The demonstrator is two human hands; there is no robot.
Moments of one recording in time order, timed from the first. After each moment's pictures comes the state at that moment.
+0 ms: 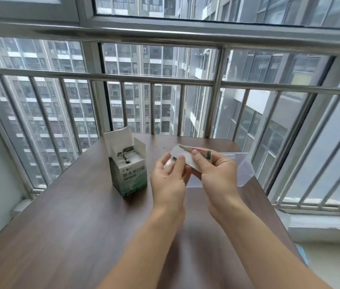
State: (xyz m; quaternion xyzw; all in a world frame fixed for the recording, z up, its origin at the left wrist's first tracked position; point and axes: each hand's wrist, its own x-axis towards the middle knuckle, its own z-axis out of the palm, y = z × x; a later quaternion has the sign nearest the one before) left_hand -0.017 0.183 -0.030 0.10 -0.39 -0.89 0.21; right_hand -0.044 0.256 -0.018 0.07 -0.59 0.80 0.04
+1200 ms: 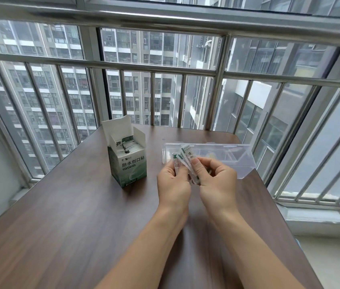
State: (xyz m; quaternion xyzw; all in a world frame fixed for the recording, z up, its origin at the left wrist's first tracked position) left_hand -0.026 0.196 -0.063 0.12 -0.50 -0.83 0.24; right_hand -0.042 0.267 -0.059 0.08 -0.67 0.73 0.11
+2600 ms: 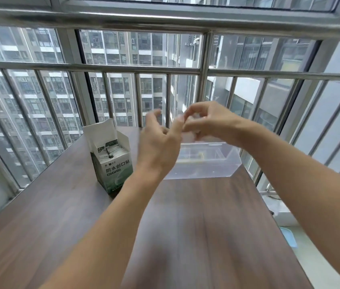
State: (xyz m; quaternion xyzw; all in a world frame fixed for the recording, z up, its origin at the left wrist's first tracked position) left_hand -0.041 0.169 0.018 0.03 -0.77 -0.58 0.25; right_hand -0.126 0.306 0.064 0.34 -0.83 0.44 -0.08
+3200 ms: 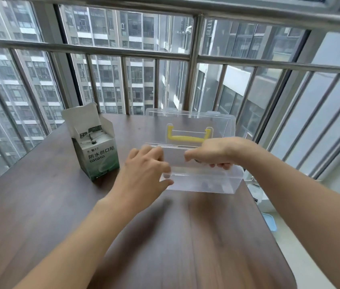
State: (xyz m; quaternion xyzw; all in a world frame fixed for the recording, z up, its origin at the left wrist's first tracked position) left_hand -0.015 0.155 -0.061 -0.14 -0.95 -0.08 0.27; right_hand -0.096 0.331 0.020 0.10 -0.96 0.09 -0.23
